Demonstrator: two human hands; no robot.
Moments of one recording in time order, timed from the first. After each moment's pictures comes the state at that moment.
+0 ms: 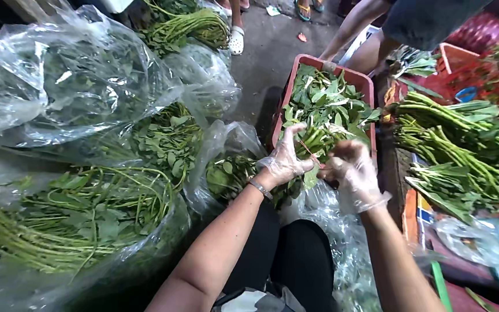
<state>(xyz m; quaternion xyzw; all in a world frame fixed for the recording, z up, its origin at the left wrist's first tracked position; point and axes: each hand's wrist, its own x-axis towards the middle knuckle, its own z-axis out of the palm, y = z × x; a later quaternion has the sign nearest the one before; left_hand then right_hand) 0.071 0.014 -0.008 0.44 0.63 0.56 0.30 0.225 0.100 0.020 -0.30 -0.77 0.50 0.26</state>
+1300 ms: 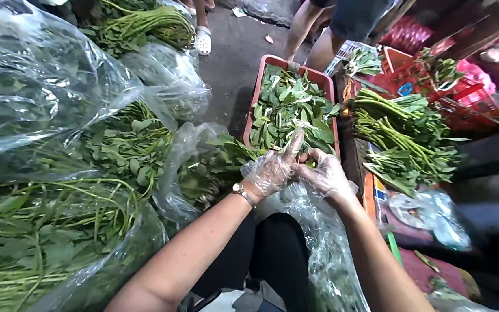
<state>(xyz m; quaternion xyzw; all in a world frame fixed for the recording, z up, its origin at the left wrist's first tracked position) 0.107 0.026 -0.022 0.65 0.66 0.34 0.14 0.240 0.094 0.046 -0.41 -0.82 0.37 0.13</state>
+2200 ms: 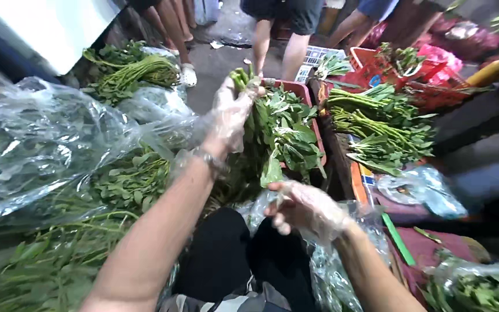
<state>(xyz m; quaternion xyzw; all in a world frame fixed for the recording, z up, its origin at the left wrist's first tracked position) 0.055 0.044 0.104 0.42 0.53 0.69 0.26 0.282 0.029 0.074 -0.28 -0.57 0.76 0.11</state>
